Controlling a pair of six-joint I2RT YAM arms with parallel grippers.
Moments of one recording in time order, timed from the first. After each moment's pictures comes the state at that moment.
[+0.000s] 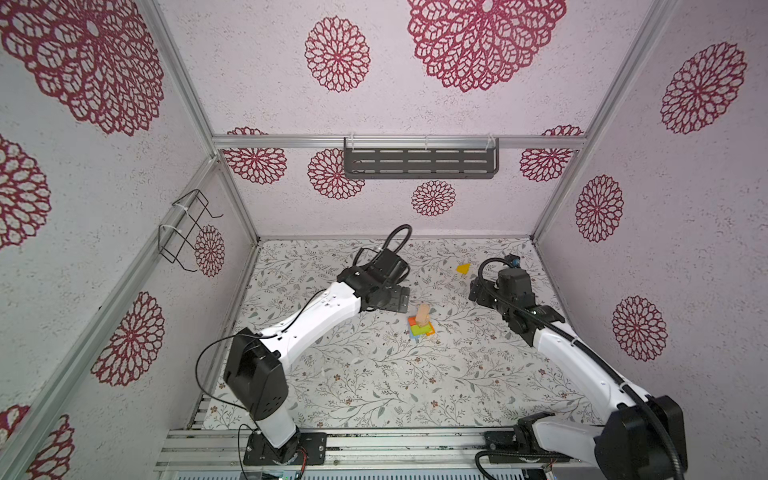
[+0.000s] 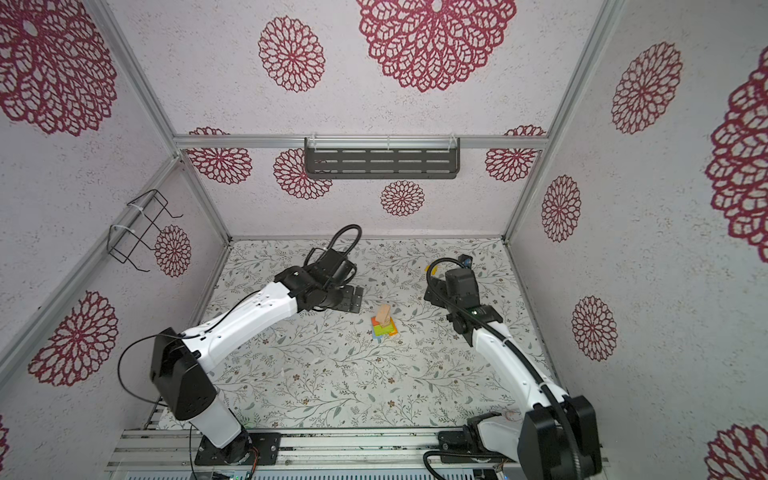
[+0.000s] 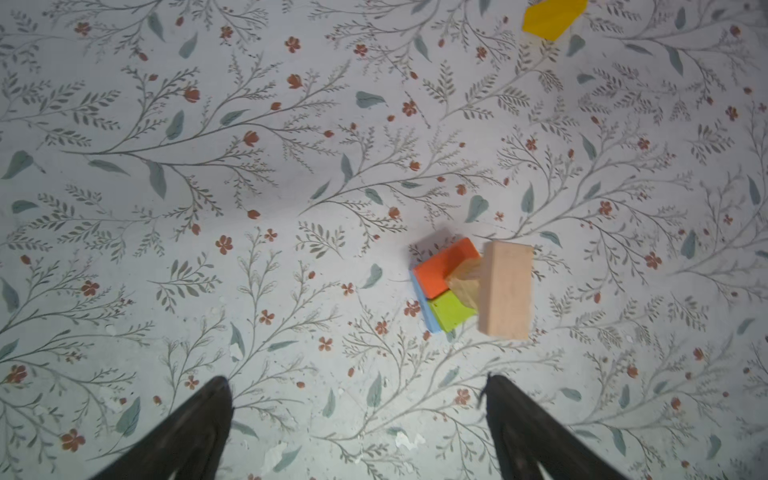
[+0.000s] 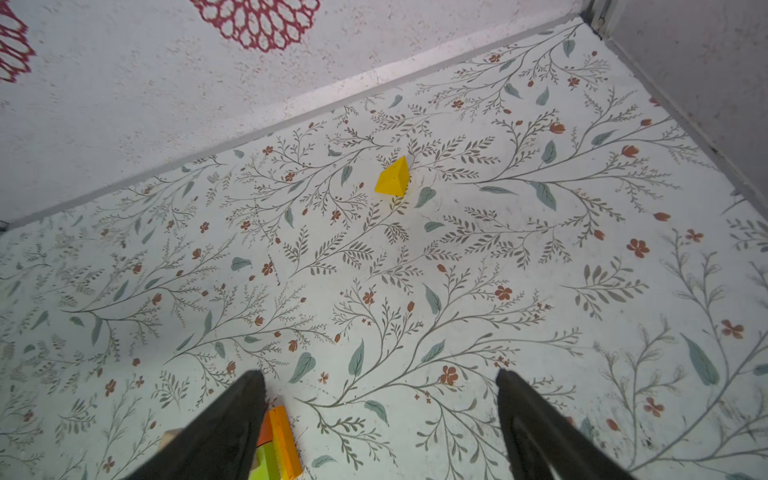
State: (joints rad) left arm -0.68 1.65 1.43 -0.80 -0.19 -0.49; right arm 0.29 1.26 0.94 -0.34 0.19 0.46
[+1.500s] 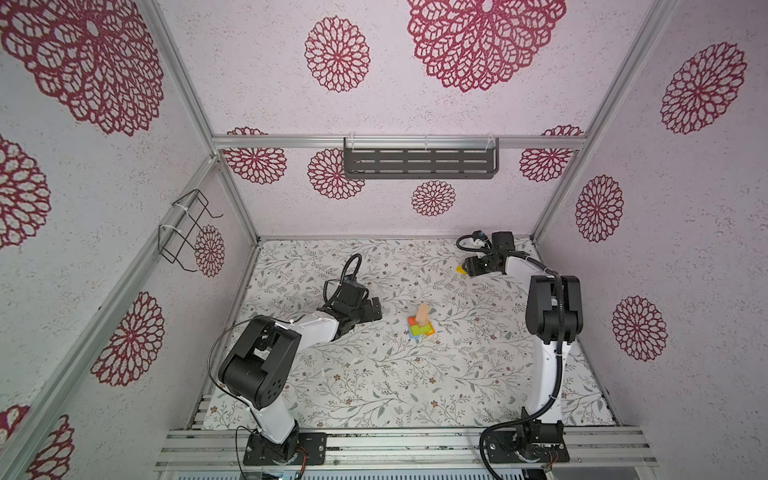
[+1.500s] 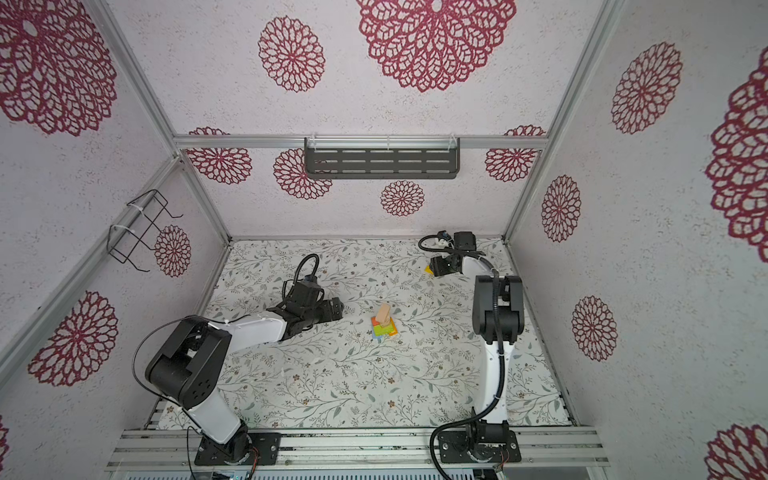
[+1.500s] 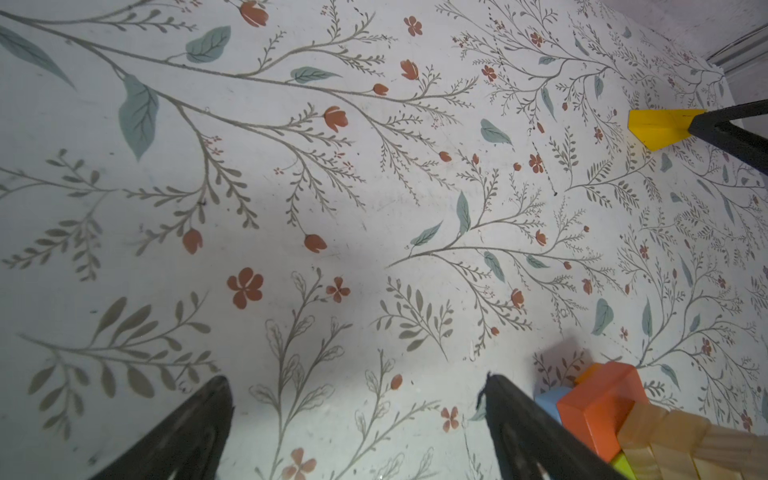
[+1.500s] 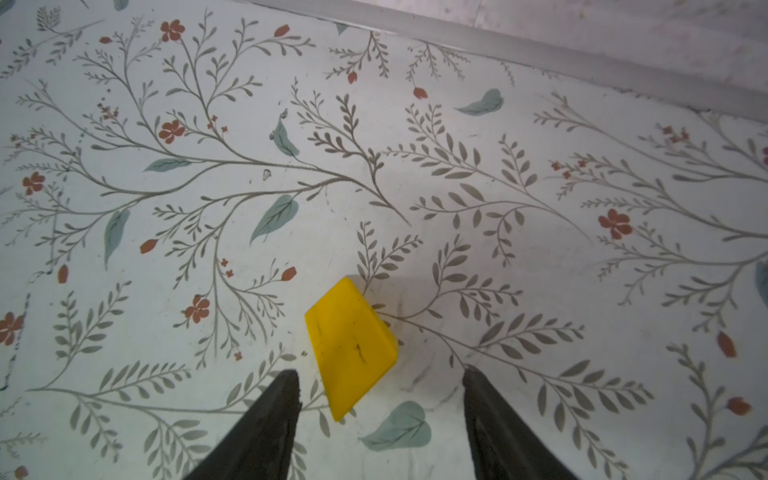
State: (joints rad) left arm -0.47 1.73 0.87 0.06 -0.05 -0.57; right arm 0.02 2.25 1.71 -0.36 -0.27 -0.24
